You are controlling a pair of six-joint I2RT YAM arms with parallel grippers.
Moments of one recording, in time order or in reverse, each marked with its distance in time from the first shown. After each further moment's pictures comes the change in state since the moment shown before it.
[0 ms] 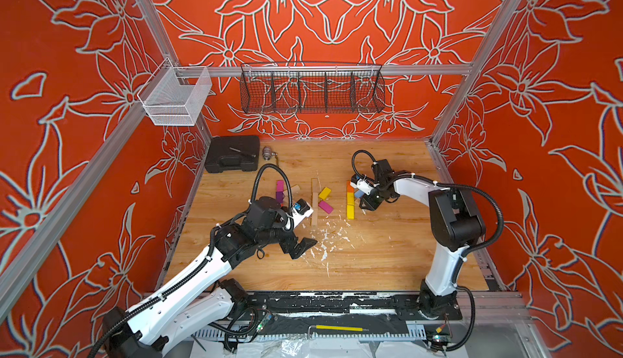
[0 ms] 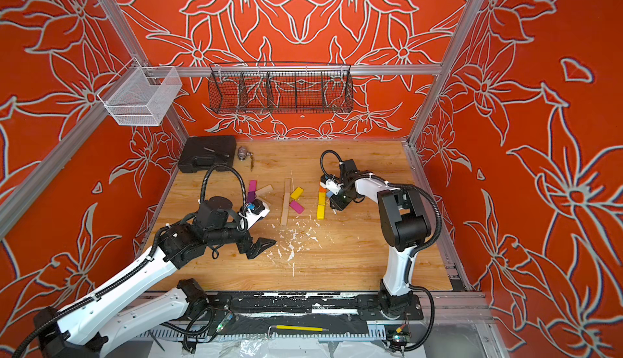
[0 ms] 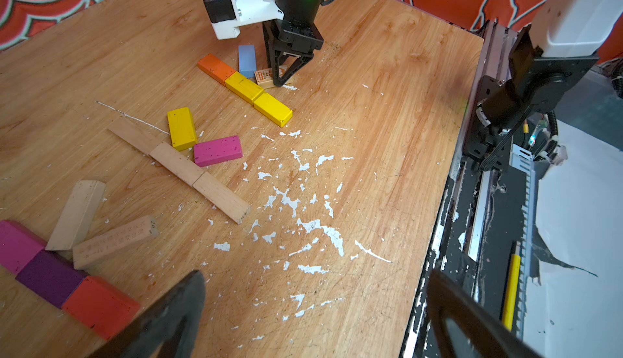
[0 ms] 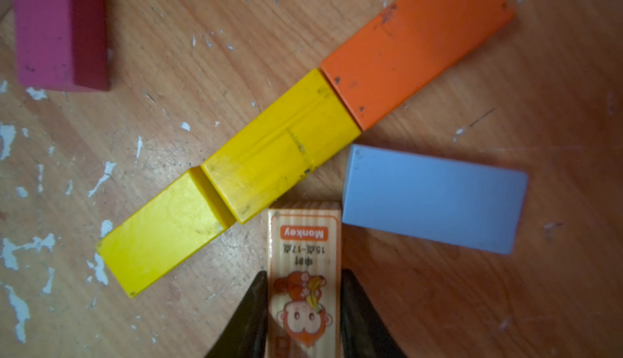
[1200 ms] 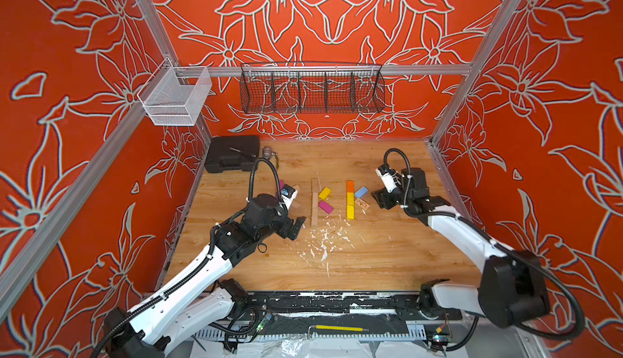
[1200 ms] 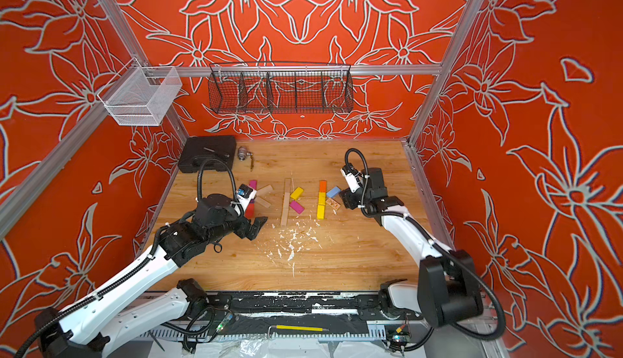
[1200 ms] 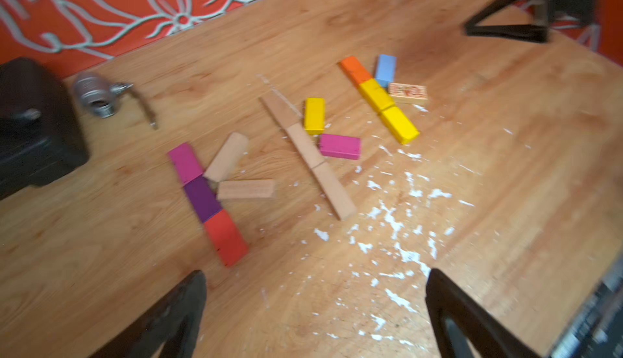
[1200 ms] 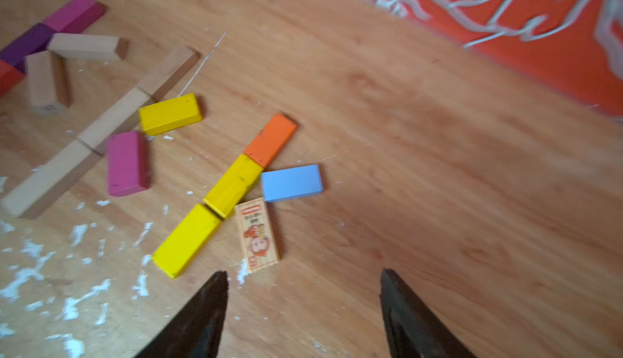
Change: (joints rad) left arm 0.073 0.037 -0.002 0.080 -0.488 -0.206; right arm -0.054 -0.727 -0.493 0.429 0.214 0.314
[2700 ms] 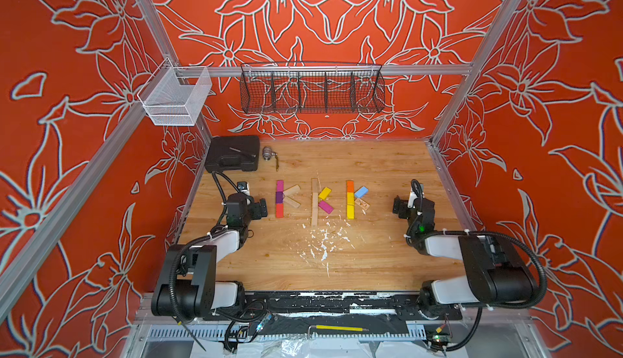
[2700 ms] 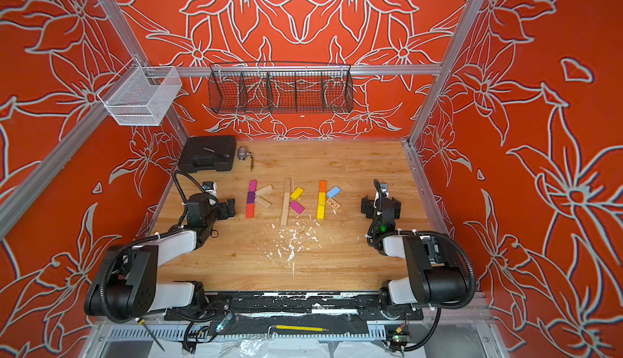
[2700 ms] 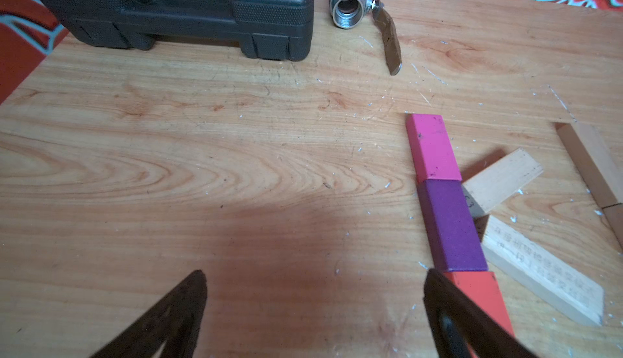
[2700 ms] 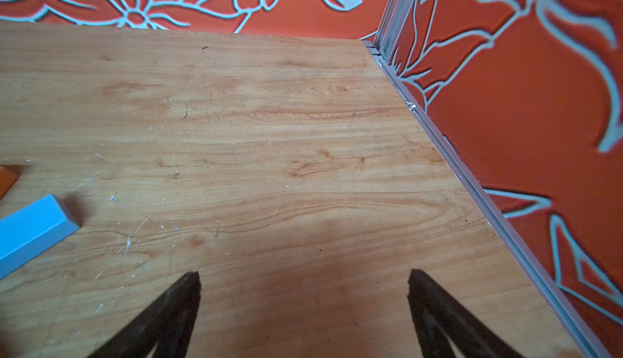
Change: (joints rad) left arm 0.591 0.443 -0.363 0.855 0.100 -0.051; right arm -0.140 0.248 -0.430 0.892 0.380 0.209
